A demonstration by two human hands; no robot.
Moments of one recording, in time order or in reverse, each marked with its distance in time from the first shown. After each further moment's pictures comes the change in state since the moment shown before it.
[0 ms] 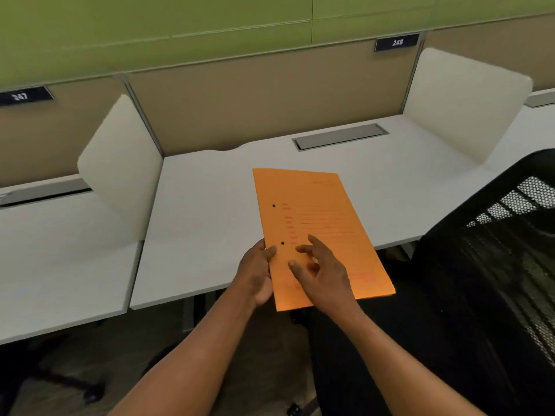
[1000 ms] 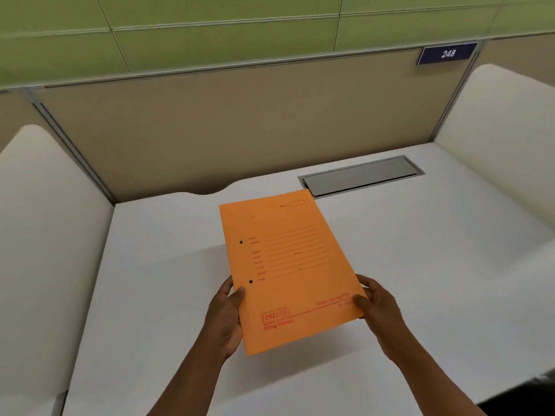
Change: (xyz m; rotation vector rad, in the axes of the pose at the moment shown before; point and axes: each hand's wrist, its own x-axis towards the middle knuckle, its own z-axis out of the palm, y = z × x) left_hand 0.361 0.140 -0.073 -0.145 0.046 -0.035; right_hand 0.376 0.103 0.008 0.267 0.076 0.457
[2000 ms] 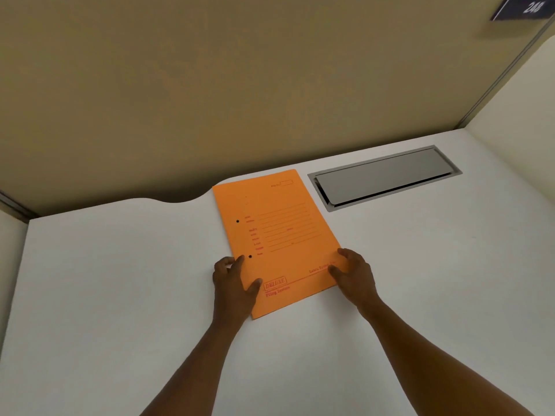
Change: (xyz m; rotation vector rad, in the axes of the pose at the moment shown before) left_hand 0.283 0.020 -0.016 1.182 0.148 0.426; right_hand 0.268 -0.003 0.116 -0.567 0.165 0.031
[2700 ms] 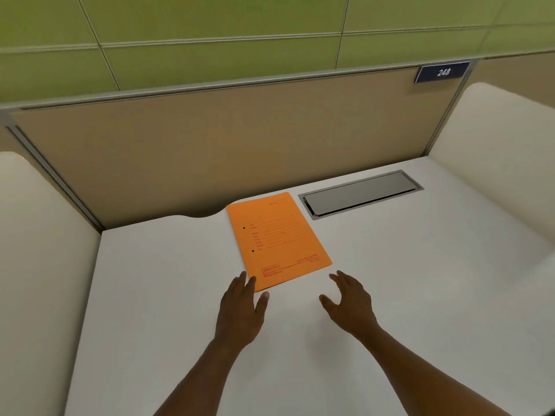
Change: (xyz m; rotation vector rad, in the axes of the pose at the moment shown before) left_hand -0.155 0.047 -0.060 0.337 -0.061 0.203; right_hand -0.160 0.022 -0.058 -0.242 0.052 -0.292
